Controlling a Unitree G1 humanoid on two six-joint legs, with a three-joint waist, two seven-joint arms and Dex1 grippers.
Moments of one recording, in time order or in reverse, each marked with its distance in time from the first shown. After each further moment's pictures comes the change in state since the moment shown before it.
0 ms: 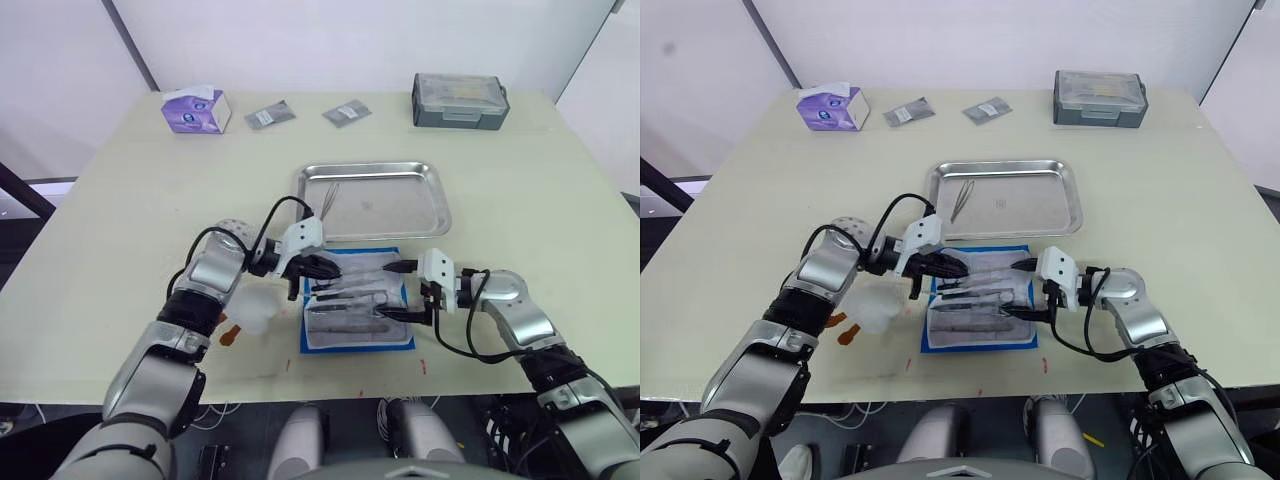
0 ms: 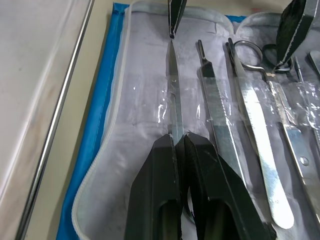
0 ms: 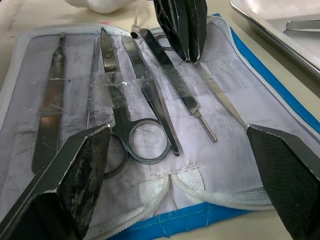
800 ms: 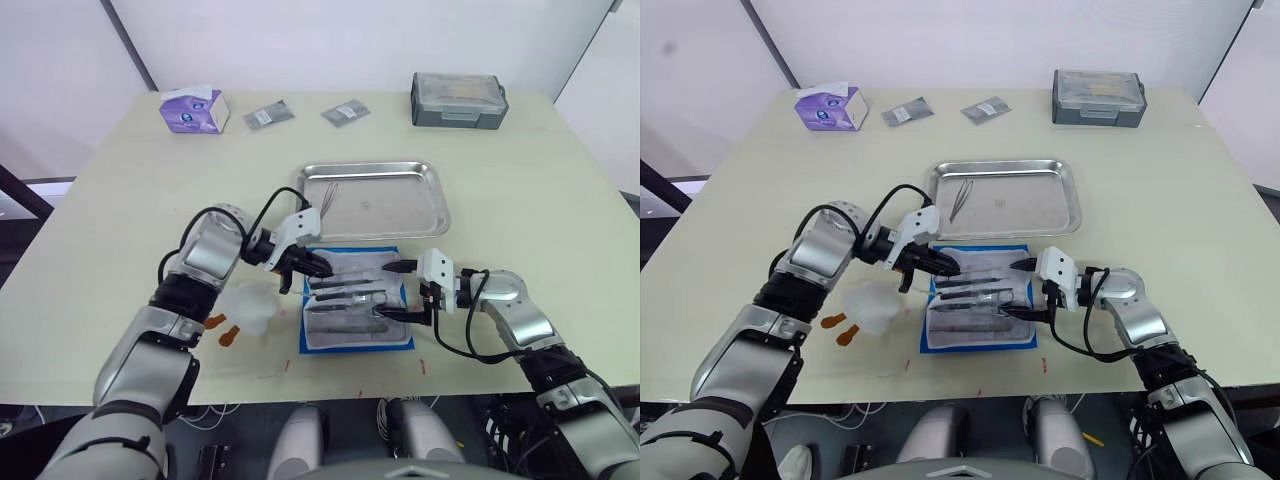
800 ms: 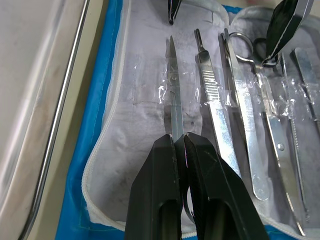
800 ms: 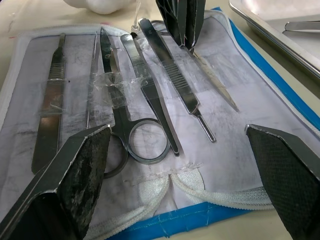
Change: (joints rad) left arm -0.086 0.044 -0.041 -0.055 0.007 0.241 -0.071; right arm 0.000 0.004 0.000 0.000 0.000 -0.004 -0.002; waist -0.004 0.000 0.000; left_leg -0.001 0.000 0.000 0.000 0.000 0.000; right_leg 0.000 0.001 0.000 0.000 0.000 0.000
